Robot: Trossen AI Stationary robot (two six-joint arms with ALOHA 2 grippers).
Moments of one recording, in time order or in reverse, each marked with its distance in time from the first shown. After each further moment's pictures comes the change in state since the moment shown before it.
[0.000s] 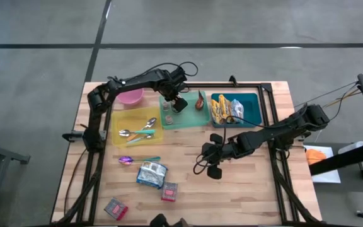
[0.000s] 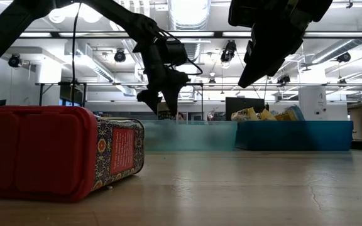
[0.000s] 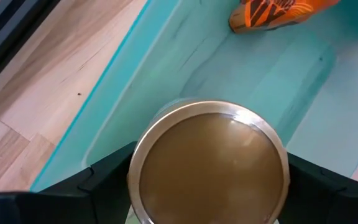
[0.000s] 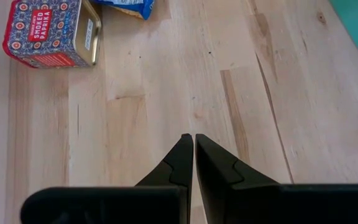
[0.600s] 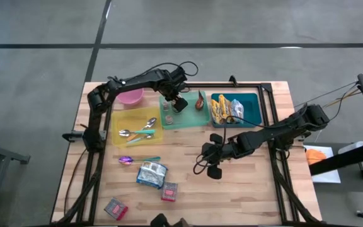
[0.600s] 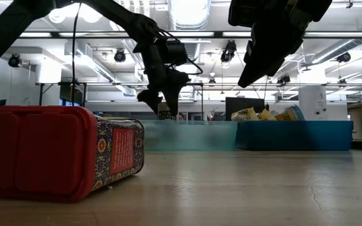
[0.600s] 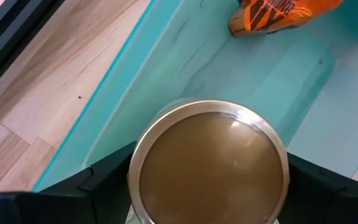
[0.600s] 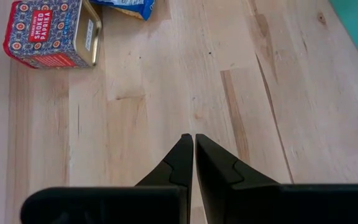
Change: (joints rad) left arm 0.000 0.000 0.000 0.009 0.000 0.000; right arm 0.000 0.000 0.000 0.002 0.000 0.000
